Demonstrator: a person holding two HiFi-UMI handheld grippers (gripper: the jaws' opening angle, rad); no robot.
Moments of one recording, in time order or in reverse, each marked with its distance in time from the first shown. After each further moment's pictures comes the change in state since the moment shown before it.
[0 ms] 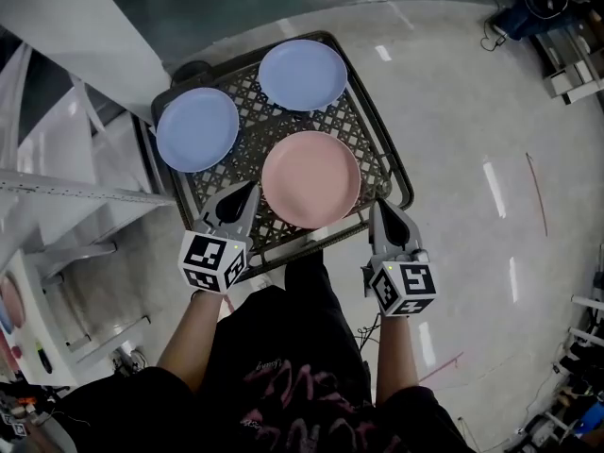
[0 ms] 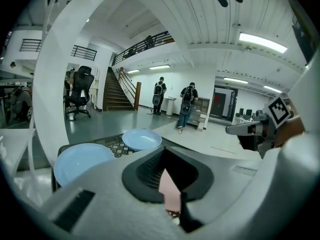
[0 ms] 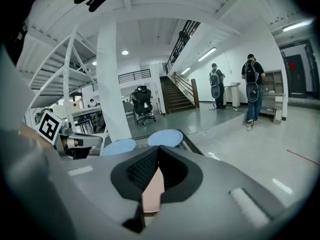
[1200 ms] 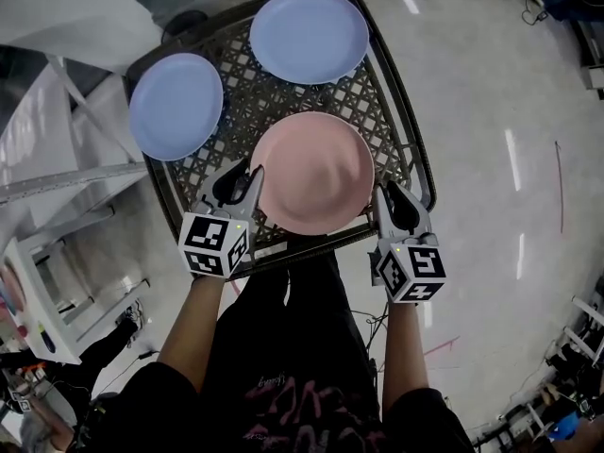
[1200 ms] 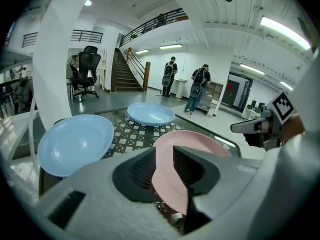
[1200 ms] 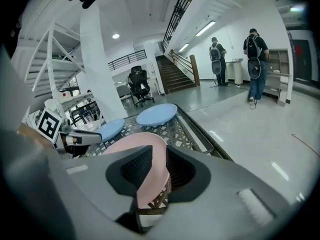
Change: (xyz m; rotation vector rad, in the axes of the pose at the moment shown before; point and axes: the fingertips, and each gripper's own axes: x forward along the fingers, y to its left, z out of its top) left arm 0.092 0.048 -0.081 -0.094 0.214 0.092; right arm 0.099 -0.059 -0.079 0.074 0.244 0.029
